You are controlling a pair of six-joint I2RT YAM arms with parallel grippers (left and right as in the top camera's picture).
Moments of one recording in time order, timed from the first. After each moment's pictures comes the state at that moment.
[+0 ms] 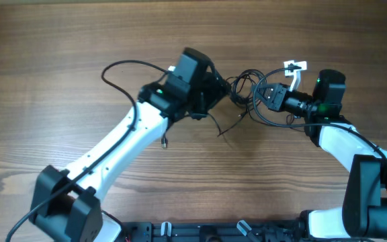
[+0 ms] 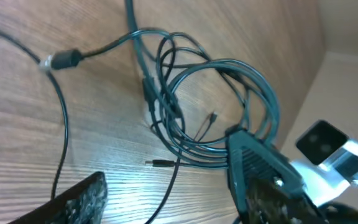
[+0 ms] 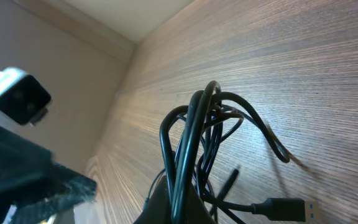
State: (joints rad) left arm -0.61 1.64 1.28 -0.52 0.25 -1.25; right arm -0.07 1.61 0.67 0.37 -1.01 0.47
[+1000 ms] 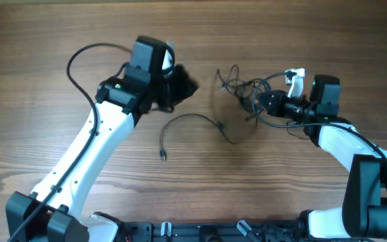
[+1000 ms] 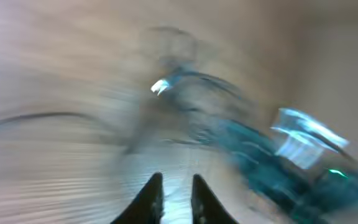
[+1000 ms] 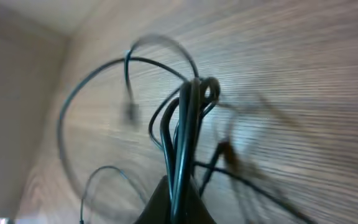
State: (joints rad) left arm -0.41 1.51 1.28 -0.69 0.34 -0.88; right arm -0.07 1.61 0.67 0.17 -0.80 0.32
